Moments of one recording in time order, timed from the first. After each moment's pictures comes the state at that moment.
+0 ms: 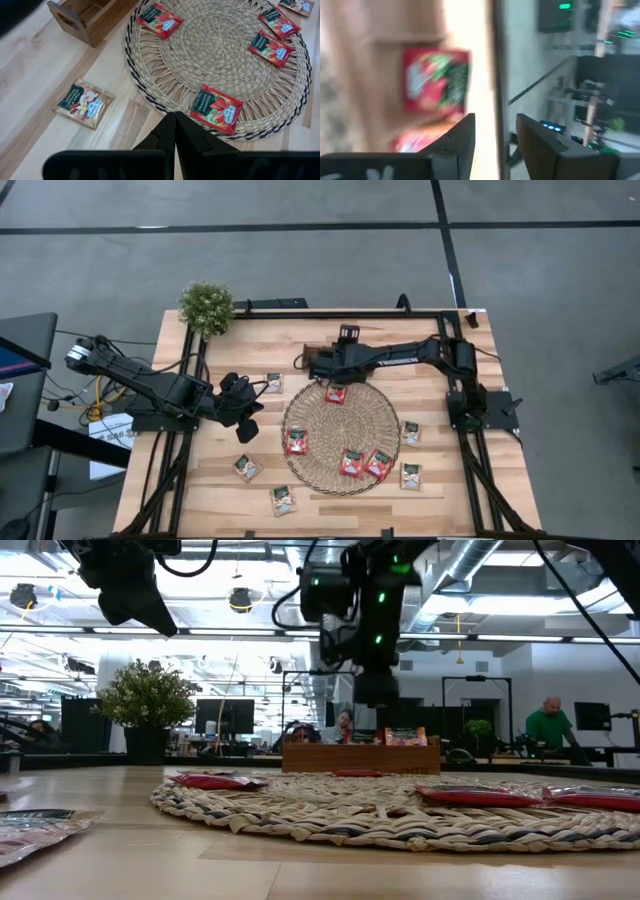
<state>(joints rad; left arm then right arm) -0.36 1.04 0.80 -0.64 -0.45 -0.68 -0.08 2.05 1.63 -1.06 0.84 -0.09</state>
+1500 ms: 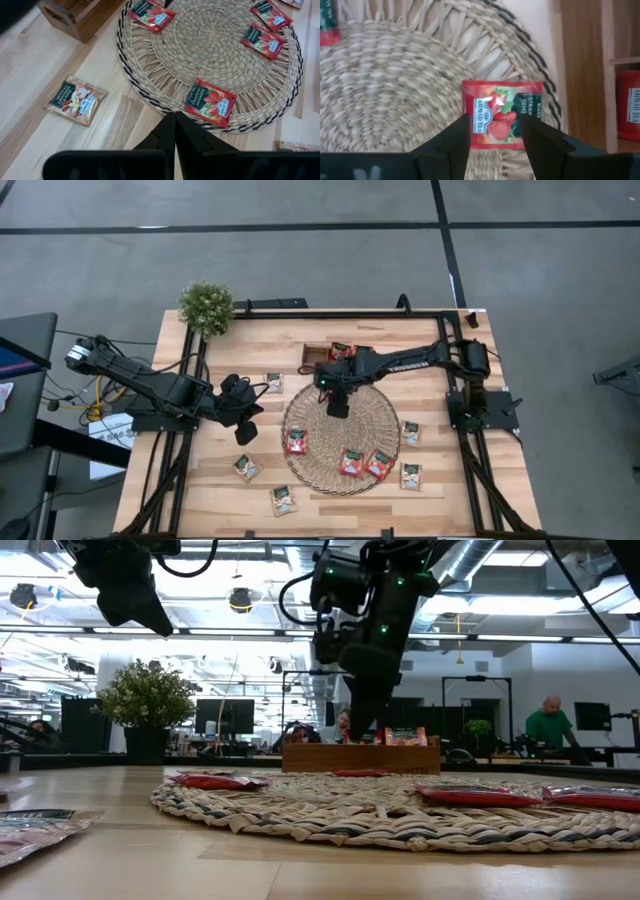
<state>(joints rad) -0.36 1.04 0.80 -0.64 -0.41 -0.67 -0.06 1.96 1.43 -0.74 0.09 0.05</state>
